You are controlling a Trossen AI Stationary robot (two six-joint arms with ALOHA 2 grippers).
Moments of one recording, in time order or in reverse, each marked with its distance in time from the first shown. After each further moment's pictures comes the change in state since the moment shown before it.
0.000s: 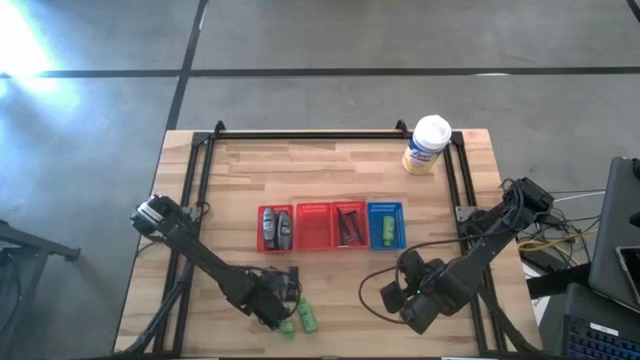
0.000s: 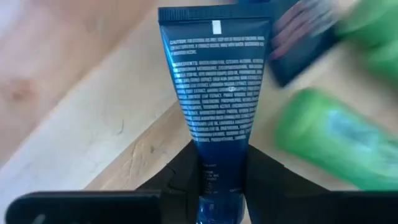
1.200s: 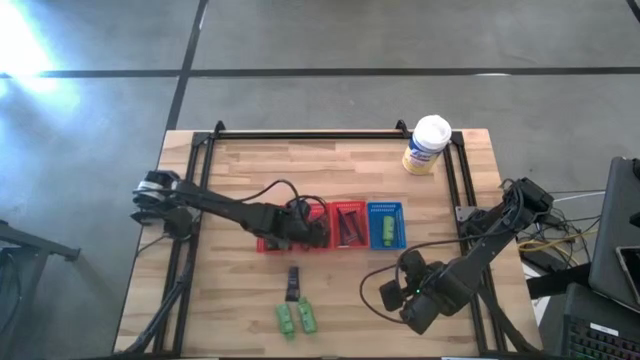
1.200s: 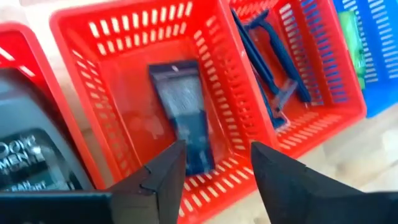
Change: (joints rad) left arm 0.469 -0.097 0.032 0.208 -0.270 0.096; right arm 0.000 0.001 -0.002 0.005 0.004 0.083
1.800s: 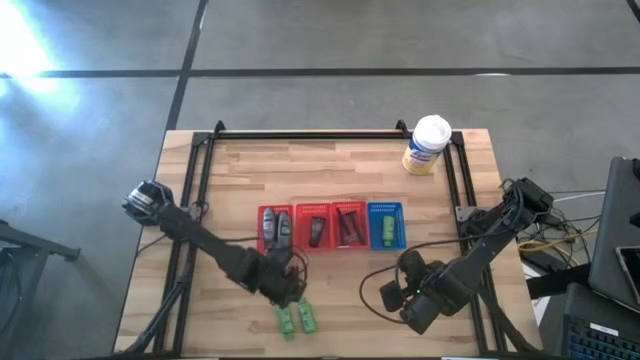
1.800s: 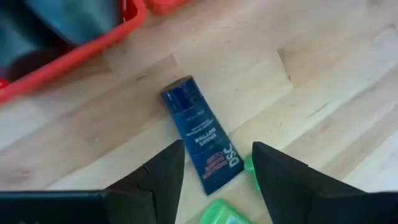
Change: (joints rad) left arm -0.343 -0.008 -0.003 -0.165 0.049 -0.176; right arm 0.000 0.000 -0.002 0.000 -0.002 -0.033
